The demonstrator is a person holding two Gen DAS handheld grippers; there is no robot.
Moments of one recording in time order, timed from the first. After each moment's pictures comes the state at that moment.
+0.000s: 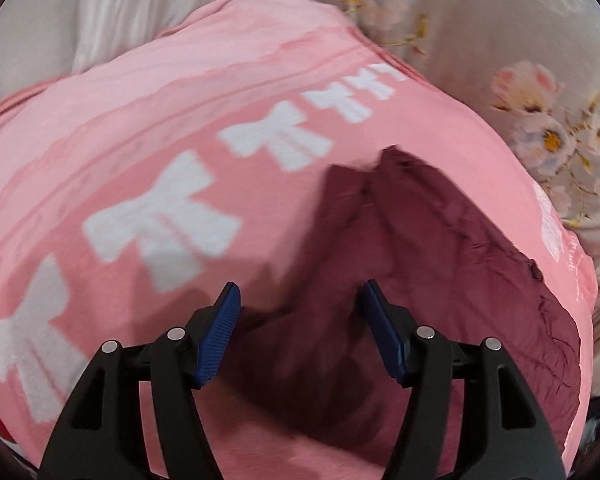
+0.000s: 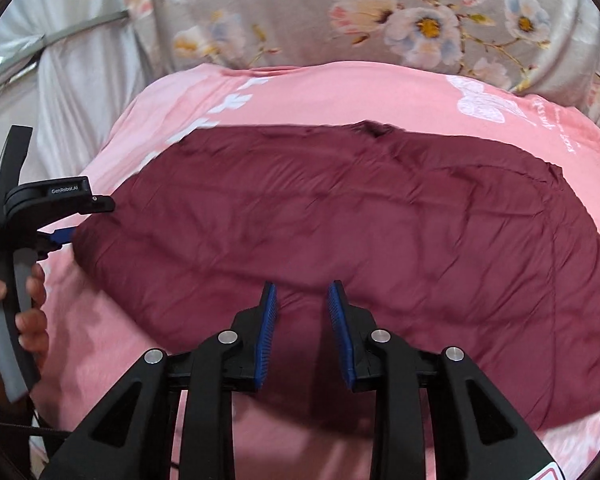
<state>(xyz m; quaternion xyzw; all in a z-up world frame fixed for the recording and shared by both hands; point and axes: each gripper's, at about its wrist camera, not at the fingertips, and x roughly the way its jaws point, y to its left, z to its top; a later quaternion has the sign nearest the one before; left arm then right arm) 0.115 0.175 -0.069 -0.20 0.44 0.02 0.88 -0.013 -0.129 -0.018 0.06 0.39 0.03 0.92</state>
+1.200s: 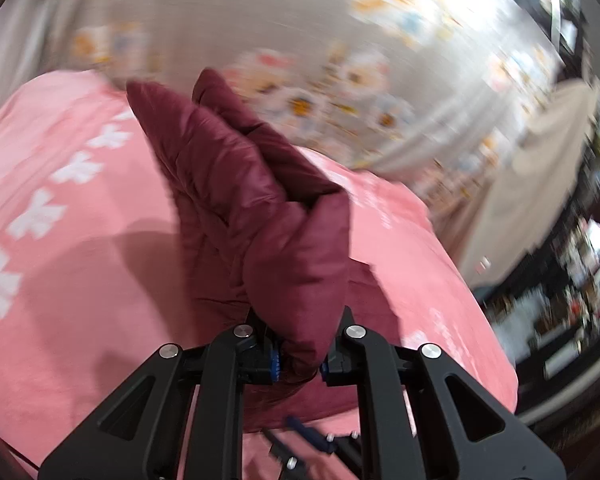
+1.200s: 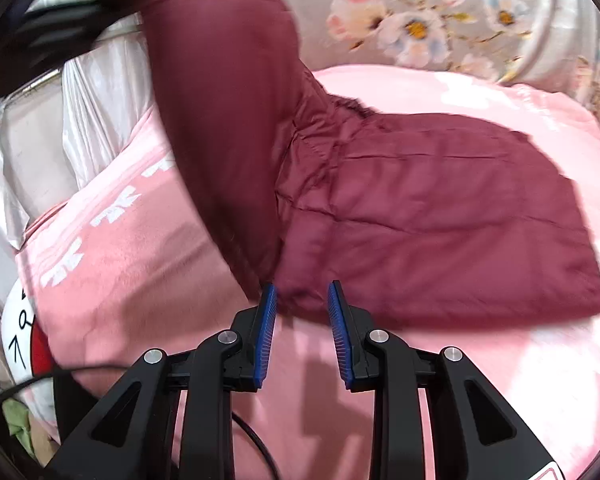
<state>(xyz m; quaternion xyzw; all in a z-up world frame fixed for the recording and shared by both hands) 0.004 -0.024 0.074 -0.12 0.34 -0.33 0.88 -0.108 -0.156 -0.018 0.09 0.37 0.04 0.92</state>
